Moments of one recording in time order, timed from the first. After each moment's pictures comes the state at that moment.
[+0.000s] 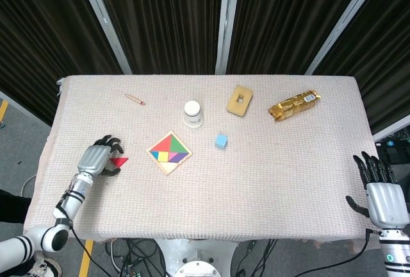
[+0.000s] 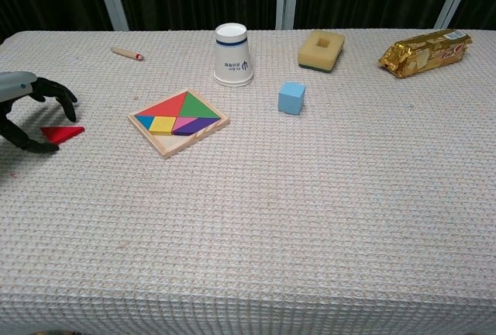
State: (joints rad) left arm -0.54 -1.48 -0.12 -1.29 1.20 0.90 0.04; right arm 0.06 -1.12 0.06 -1.61 -1.49 1.47 -0.12
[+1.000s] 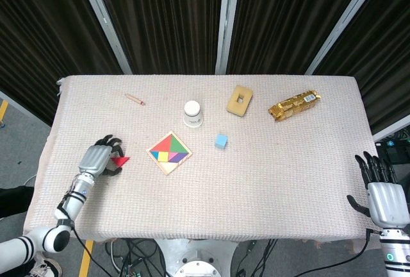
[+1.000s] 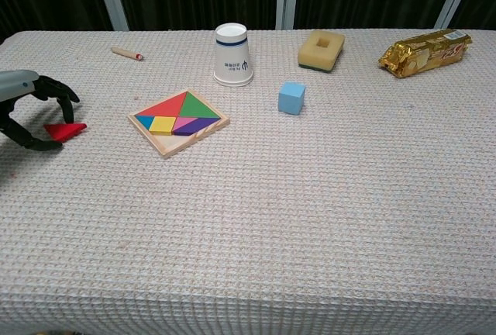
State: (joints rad) left arm -0.54 -1.49 -0.12 -1.31 1.20 0.93 0.04; right arm 0.06 -1.13 0.06 -1.59 -1.48 1.48 -0.11
